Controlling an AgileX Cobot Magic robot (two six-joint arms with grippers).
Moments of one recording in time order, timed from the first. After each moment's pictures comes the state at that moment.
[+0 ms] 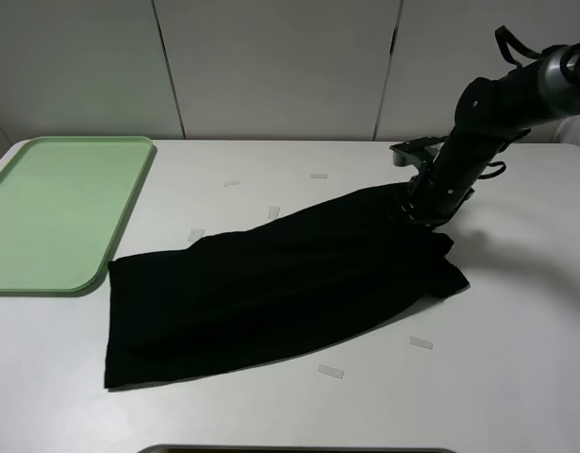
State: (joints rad) left arm -0.24 -0.01 -0.50 -0.14 1.07 0.20; right arm 0.18 2.08 -1.23 0.15 0.68 -0.38
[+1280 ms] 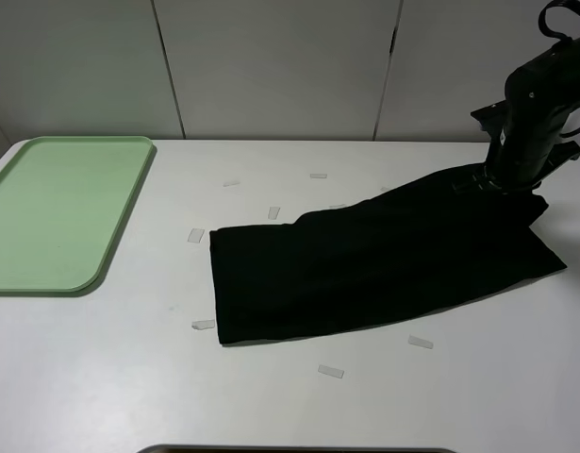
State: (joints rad) left arm -0.24 -0.01 -0.50 -0.14 1.07 0.20; right arm 0.08 1.99 -1.23 -0.45 0.71 0.28
